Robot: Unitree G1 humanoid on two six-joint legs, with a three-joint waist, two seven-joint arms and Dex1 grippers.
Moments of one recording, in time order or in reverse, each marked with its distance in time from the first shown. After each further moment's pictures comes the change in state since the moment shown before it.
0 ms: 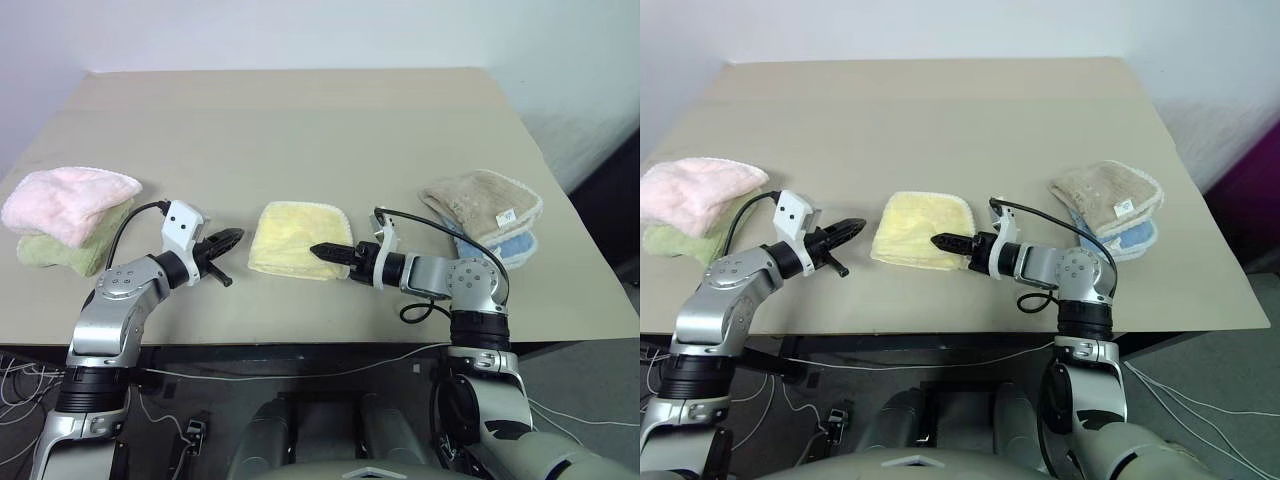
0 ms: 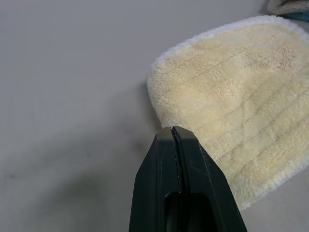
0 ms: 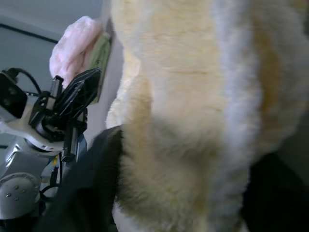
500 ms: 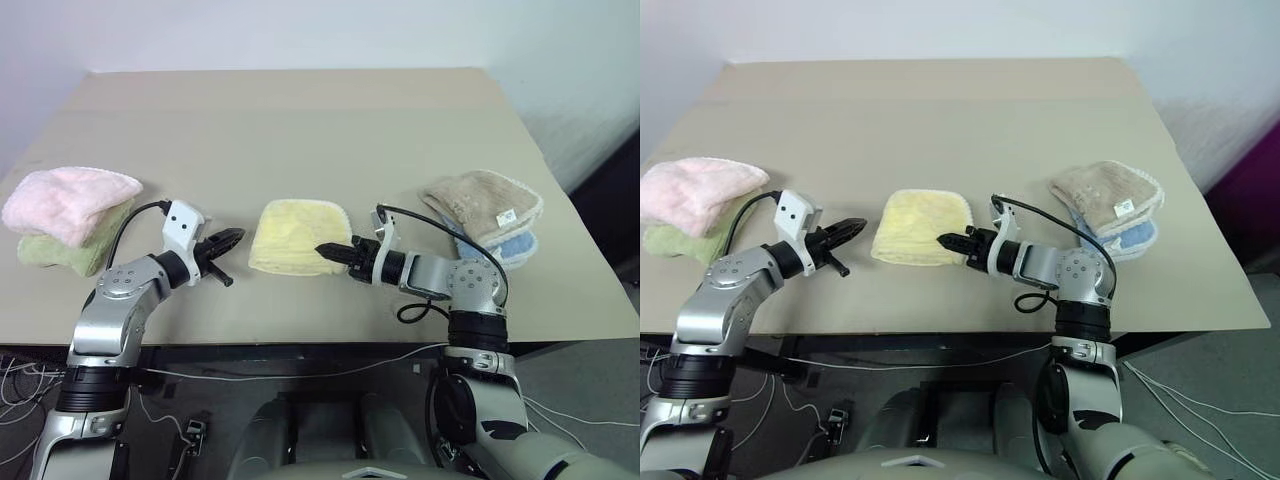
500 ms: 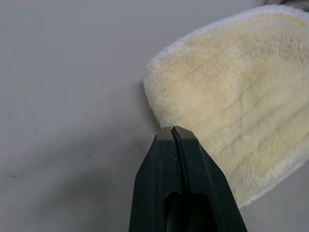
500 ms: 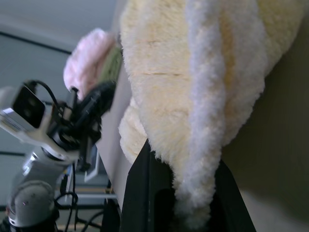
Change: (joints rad) left arm -0.002 0.000 -0.007 0.000 0.001 0.000 -0.002; right arm -0.001 0.031 -0.089 -0.062 0.067 -0.002 -0.047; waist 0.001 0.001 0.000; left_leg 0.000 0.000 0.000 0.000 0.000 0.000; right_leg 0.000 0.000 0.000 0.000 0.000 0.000
